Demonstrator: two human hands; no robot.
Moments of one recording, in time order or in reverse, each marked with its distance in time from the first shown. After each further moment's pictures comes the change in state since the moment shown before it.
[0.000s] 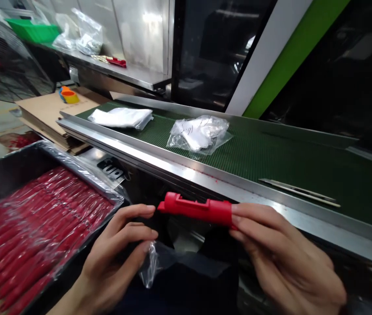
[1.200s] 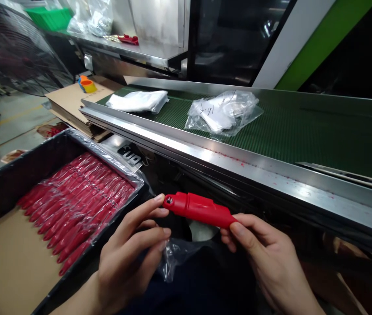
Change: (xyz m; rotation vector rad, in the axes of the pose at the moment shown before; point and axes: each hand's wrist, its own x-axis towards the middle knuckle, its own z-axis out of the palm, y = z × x) left_hand -0.033 -0.001 -0.002 0.122 0.050 0.199; right_hand -0.051 0.001 0.047 0.757 -0.158 0.987
